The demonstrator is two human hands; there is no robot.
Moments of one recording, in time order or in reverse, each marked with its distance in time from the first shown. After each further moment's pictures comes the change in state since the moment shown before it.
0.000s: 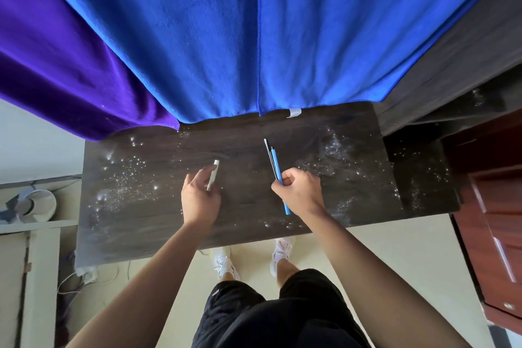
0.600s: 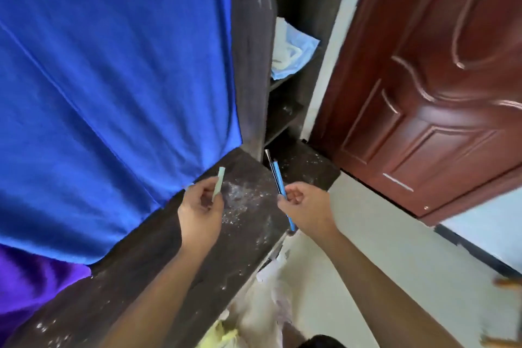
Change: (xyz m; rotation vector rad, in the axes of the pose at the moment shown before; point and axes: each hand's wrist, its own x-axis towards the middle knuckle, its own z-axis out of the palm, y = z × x) left_hand -0.048 0.190 0.011 -0.345 -0.344 0.678; right_hand -0.127 0.039 -0.152 0.362 0.657 0.094
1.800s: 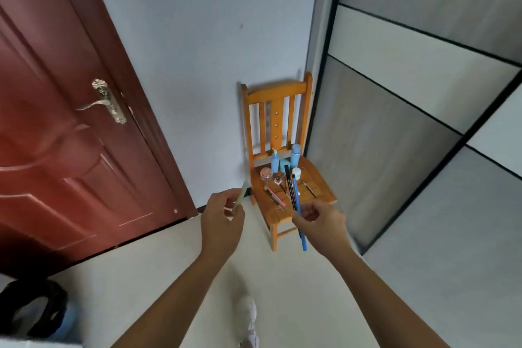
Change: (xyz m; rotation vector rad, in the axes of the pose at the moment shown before) left_hand -0.579 0.362 0.560 -0.238 -1.166 0.533; right_hand -0.435 0.407 -0.623 0.092 1.069 0.697
